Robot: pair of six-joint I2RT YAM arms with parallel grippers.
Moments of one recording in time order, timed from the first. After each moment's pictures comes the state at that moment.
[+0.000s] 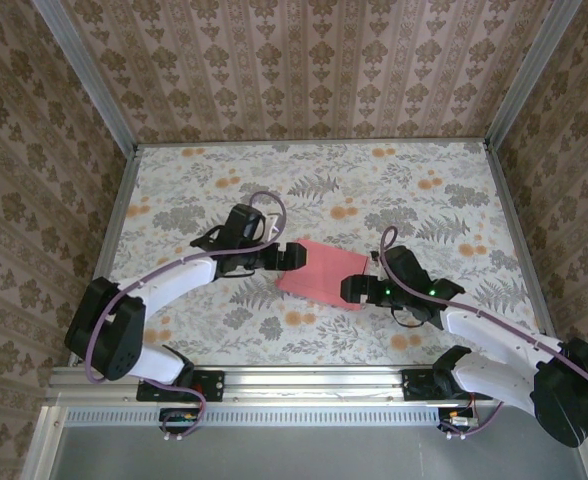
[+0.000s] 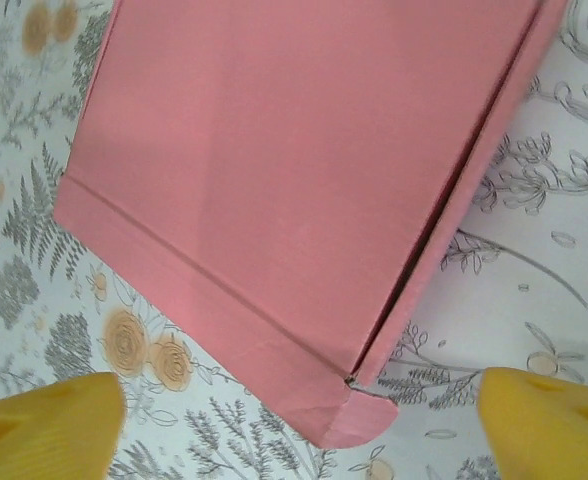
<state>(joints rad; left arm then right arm) -0.62 1.43 0.84 -0.26 0.43 -0.48 0.57 1.02 0.50 -0.35 -0.17 0.66</state>
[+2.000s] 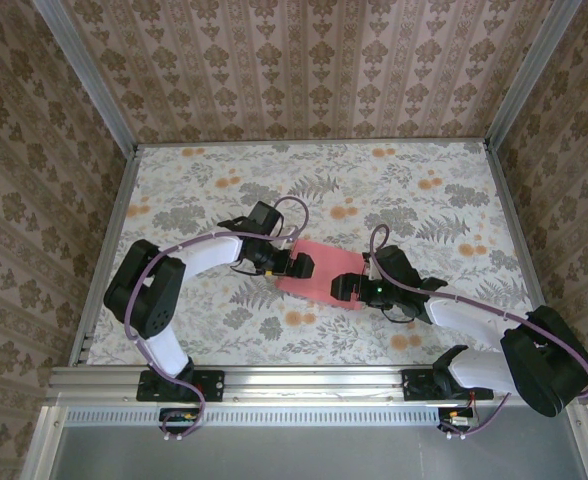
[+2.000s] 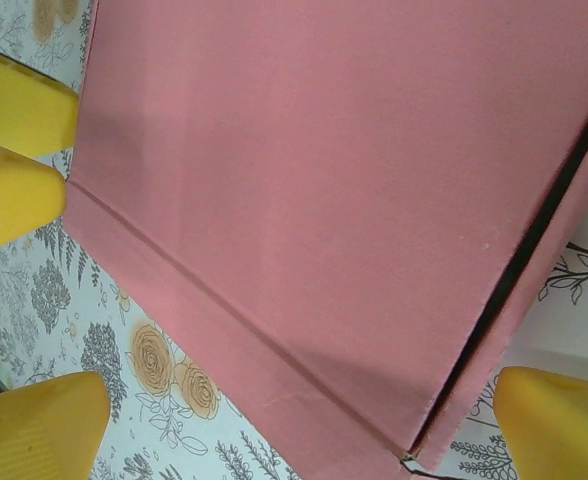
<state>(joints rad) -0.63 1.72 1.02 -0.48 0.49 -0.32 0.55 1.21 0.45 -0.09 -0.30 0.74</state>
